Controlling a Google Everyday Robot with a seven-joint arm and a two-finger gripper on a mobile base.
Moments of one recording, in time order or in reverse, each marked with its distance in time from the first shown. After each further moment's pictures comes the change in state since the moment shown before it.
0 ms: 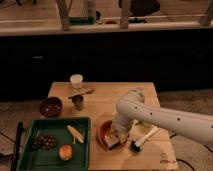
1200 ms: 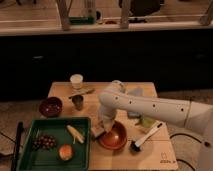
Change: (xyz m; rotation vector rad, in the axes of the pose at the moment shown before) arm -0.054 -0.085 0.017 0.017 -0.013 -0.104
